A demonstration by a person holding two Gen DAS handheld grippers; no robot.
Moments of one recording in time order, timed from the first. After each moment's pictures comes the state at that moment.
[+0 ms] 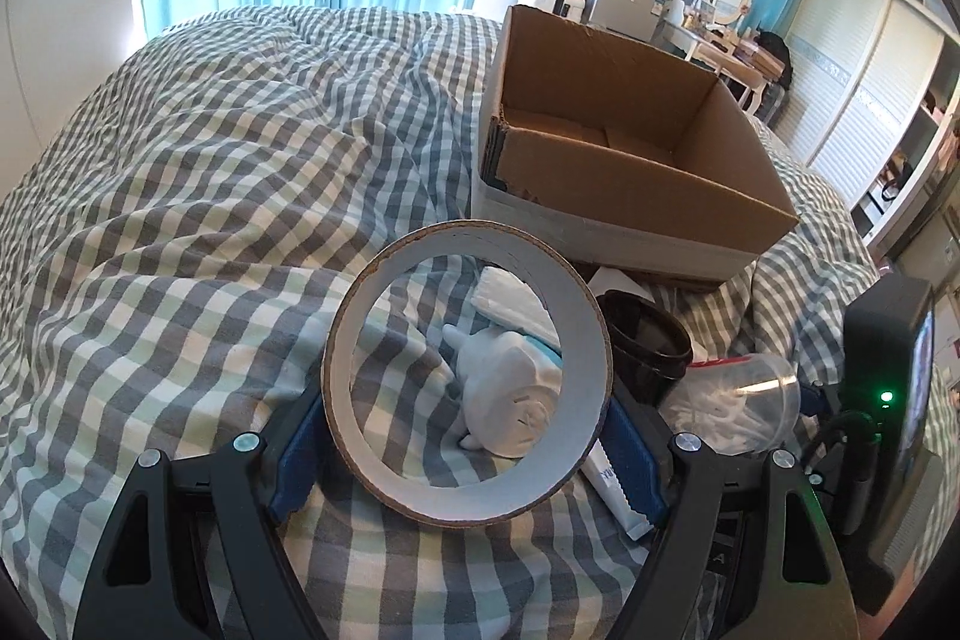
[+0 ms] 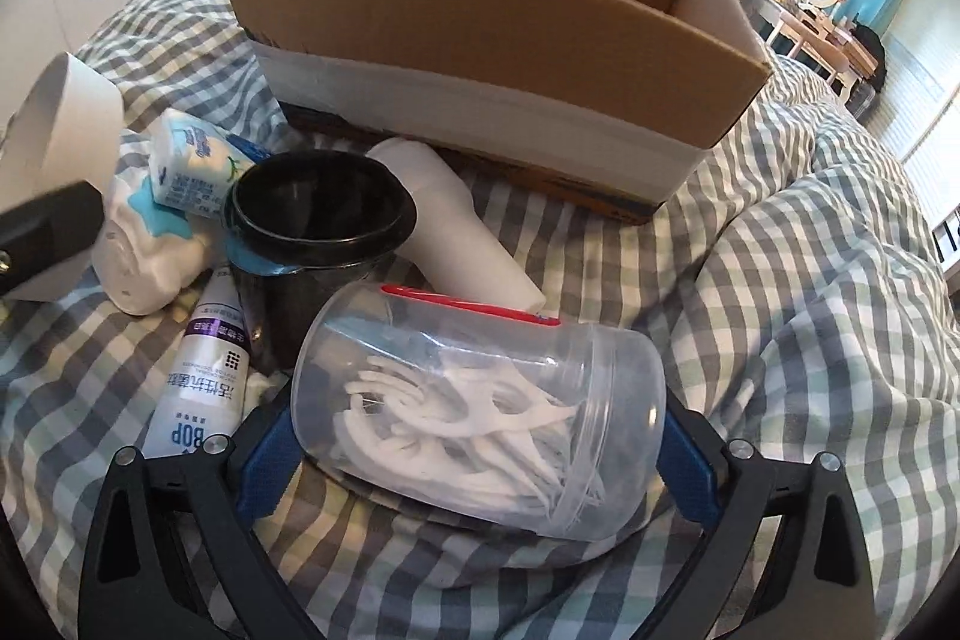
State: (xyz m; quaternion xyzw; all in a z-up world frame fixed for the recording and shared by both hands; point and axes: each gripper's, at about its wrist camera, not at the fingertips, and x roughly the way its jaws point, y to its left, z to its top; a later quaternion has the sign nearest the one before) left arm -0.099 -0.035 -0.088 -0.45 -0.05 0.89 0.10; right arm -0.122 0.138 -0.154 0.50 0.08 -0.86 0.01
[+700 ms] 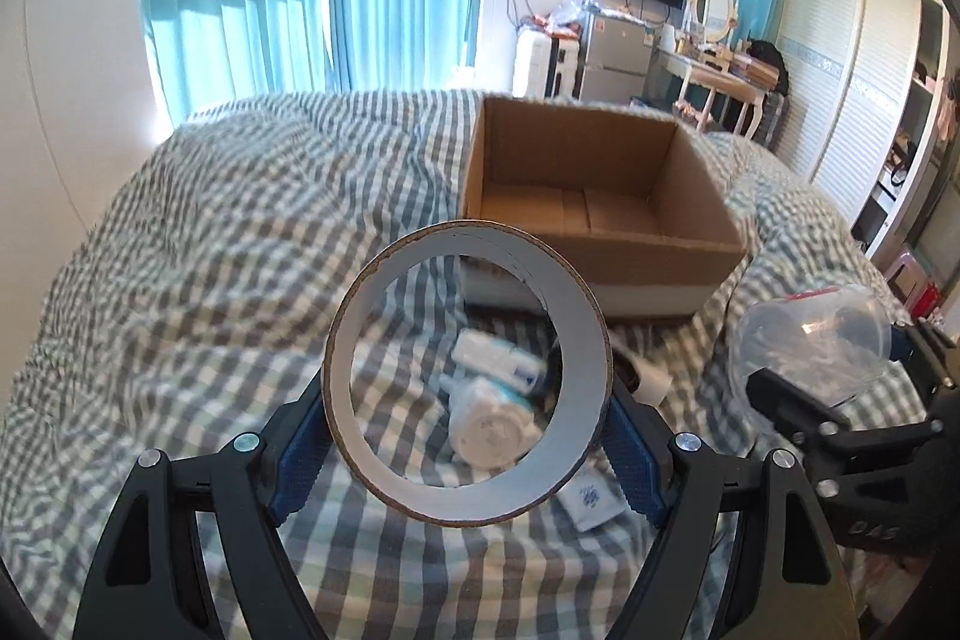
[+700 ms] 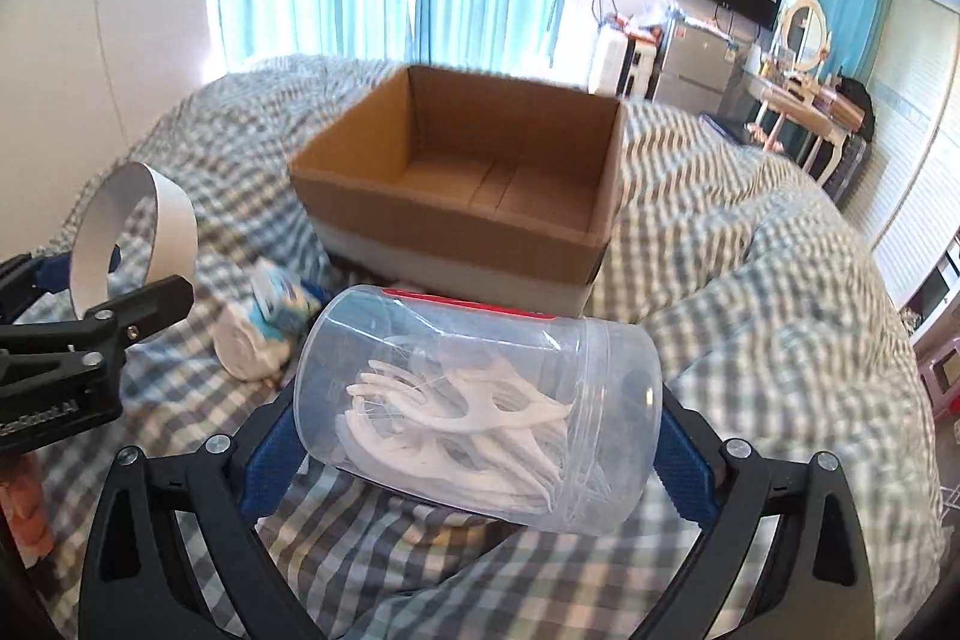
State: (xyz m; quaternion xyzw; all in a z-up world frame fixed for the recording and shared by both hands) left arm -0.069 -0.018 -0.026 -0.38 0.00 0.92 0.07; right arm -0.065 0.160 -0.048 0.38 0.06 -0.92 0.04
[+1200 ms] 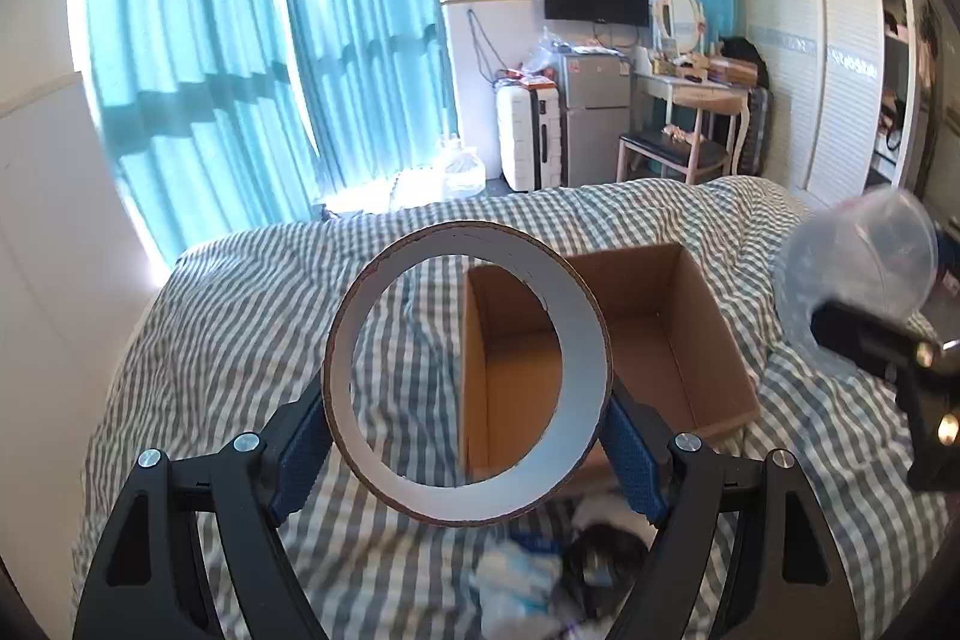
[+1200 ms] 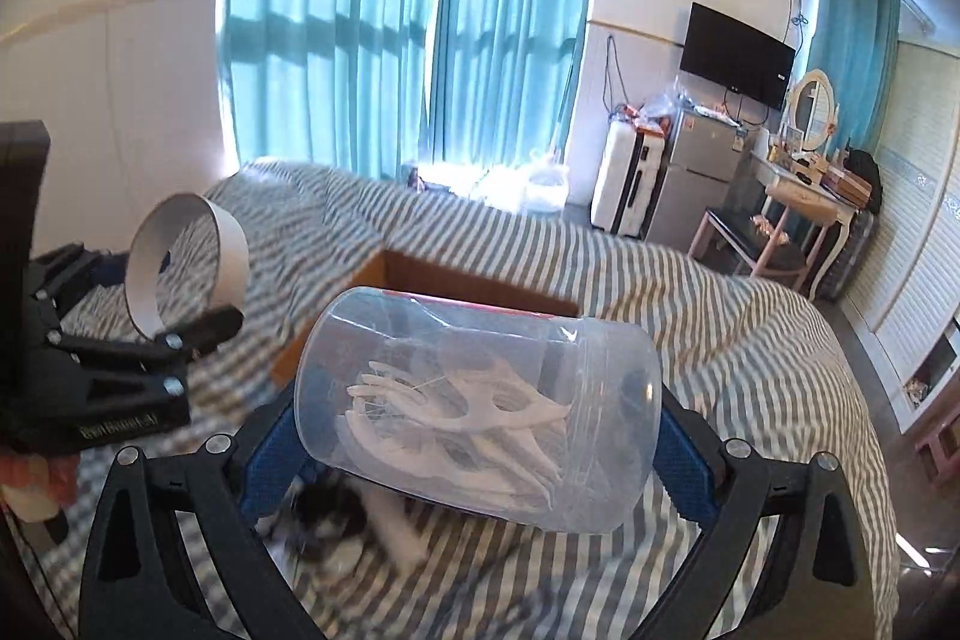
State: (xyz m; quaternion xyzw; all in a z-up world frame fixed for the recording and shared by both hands) left arm -0.166 0.023 0.050 -0.31 0.09 0.94 0.09; right arm -0.151 0.185 0.061 0.30 0.05 -0.95 0.07
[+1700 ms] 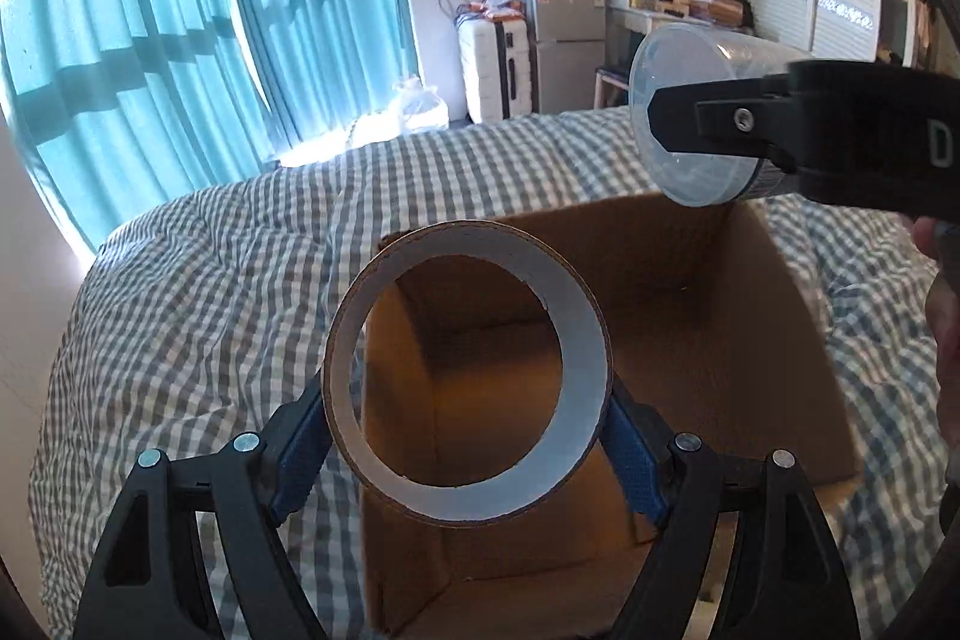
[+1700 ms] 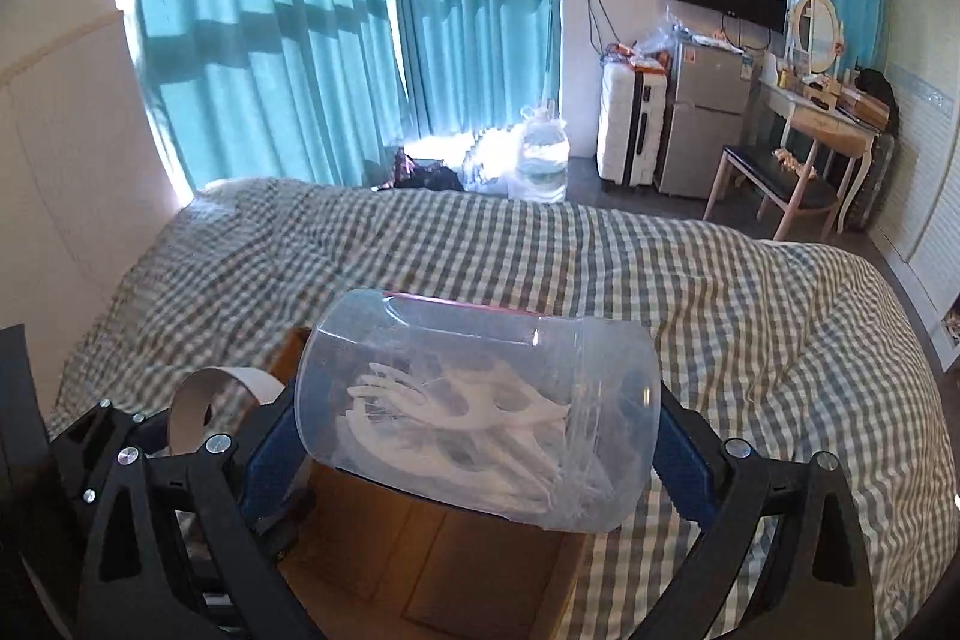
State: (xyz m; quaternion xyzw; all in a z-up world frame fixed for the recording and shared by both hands) left arm -0.269 0.069 -0.041 -0.38 0.11 0.91 0.11; right arm -0.328 0.206 0.008 0.36 0.00 -0.93 0.05
